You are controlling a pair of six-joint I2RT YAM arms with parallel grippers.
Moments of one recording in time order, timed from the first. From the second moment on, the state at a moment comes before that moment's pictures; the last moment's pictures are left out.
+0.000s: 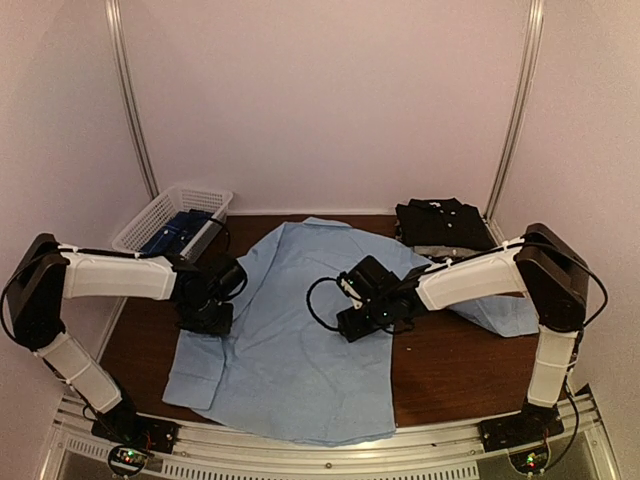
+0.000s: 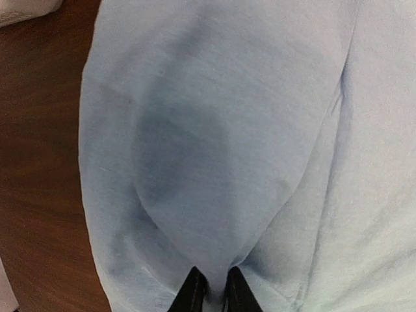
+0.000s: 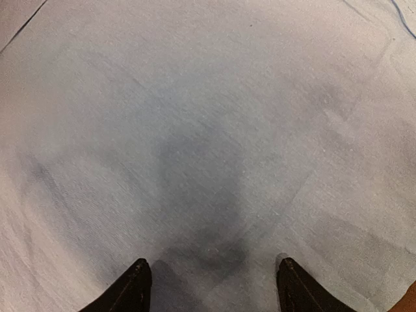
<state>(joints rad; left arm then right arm) -0.71 1.57 0.89 -0.69 -0.33 -0.66 0.90 1.90 1.14 -0.24 0.10 0.37</state>
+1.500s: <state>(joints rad) -0.06 1.54 1.07 -0.60 0.08 -0.39 0.77 1.75 1.00 -0.27 0.08 0.39</state>
